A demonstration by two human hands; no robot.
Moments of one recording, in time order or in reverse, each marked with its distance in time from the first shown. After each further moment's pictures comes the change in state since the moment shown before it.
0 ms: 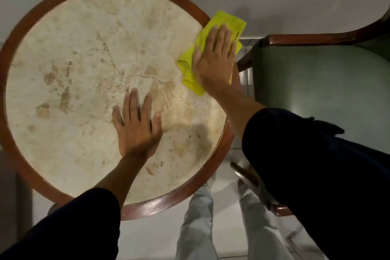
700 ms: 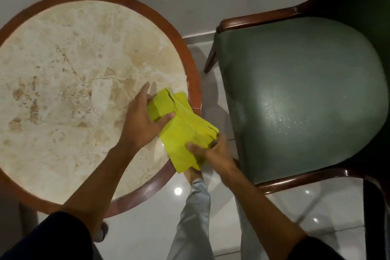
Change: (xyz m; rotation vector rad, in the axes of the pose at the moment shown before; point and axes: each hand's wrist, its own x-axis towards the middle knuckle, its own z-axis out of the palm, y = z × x) left_hand 0.003 0.106 -0.051 -0.639 -0.308 0.021; right_hand -0.229 0.116 -0.037 1.226 -0.527 0.713
